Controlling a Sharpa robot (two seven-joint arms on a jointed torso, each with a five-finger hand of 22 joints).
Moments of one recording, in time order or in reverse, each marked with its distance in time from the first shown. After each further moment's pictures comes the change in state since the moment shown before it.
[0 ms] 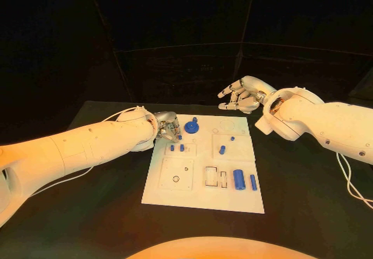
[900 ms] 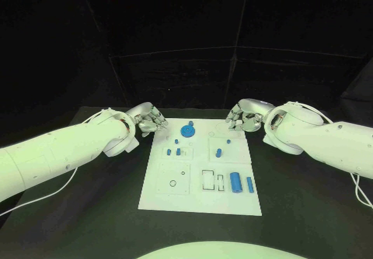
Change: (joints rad) left arm 0.003 -0.166 0.036 0.107 0.315 -0.202 0.160; left_hand -0.008 0.016 0.005 -0.001 0.000 -0.014 0.002 -0.008 0.007 -0.005 0.005 -0.007 0.003 -0.034 0.018 -0.045 -0.116 0.009 -0.065 0.013 -0.145 -0.144; right arm -0.073 -0.051 -0.001 0.000 -0.426 0.080 -0.068; right_hand 0.083 -0.048 0.164 -0.004 -0.039 0.147 -0.008 0.004 -0.002 -0.055 0.009 -0.568 -0.554 -0.001 -0.002 -0.094 -0.077 0.016 0.015 -0.001 -0.015 0.001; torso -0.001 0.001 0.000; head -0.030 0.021
